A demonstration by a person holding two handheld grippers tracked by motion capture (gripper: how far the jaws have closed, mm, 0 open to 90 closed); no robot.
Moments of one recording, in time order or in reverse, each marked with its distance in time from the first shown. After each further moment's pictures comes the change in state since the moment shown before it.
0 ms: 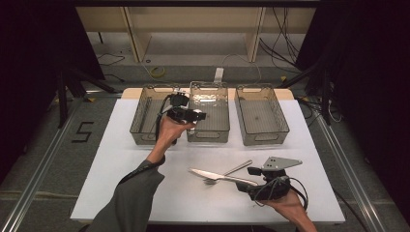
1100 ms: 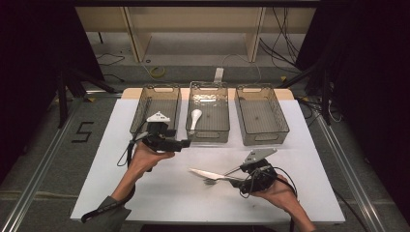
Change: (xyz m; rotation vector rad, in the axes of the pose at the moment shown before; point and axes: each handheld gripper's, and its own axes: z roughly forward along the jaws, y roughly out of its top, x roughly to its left) left arm -0.005 -0.079 -0.079 -0.029 -0.101 0.143; right arm -0.005 0.023 0.037 0.246 -0.053 -0.100
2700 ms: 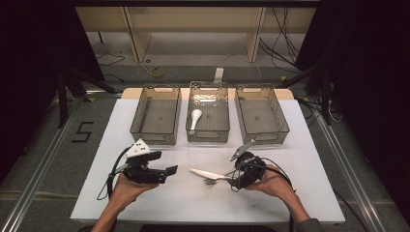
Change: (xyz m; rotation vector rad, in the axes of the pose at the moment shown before) left arm -0.026 -0.066 -0.052 -0.071 0.020 0.049; right arm -0.008 0.025 0.028 0.264 0.006 -0.104
